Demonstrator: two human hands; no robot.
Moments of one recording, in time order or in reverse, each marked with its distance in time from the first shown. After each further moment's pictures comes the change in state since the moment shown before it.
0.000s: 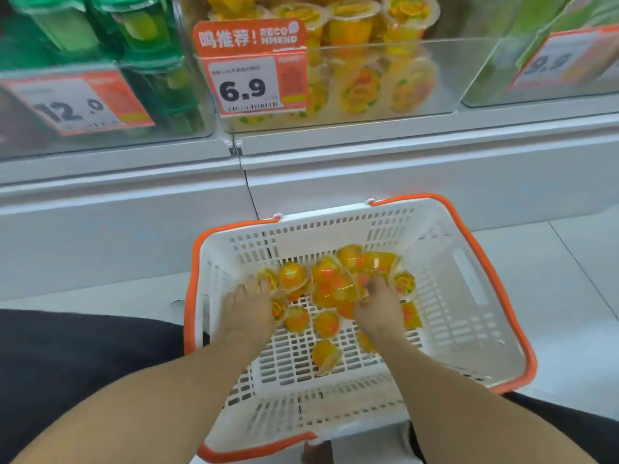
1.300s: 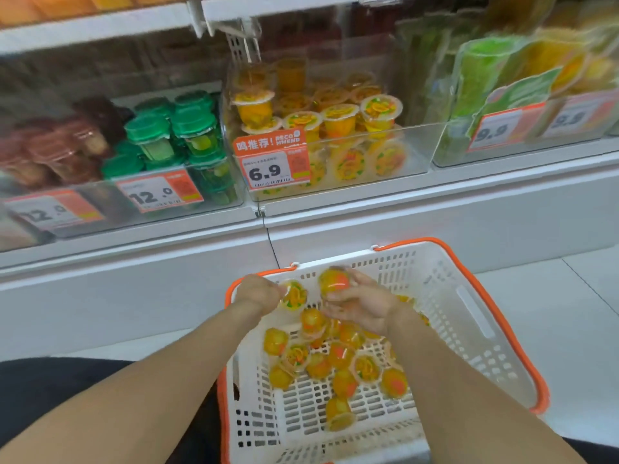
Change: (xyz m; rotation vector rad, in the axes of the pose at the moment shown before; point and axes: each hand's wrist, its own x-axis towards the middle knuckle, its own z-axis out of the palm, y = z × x) left_hand 0.017 -0.011 -0.147 -0.970 -0.035 -0.438; right_hand -0.002 -0.096 -0.068 1.253 -0.771 0.072
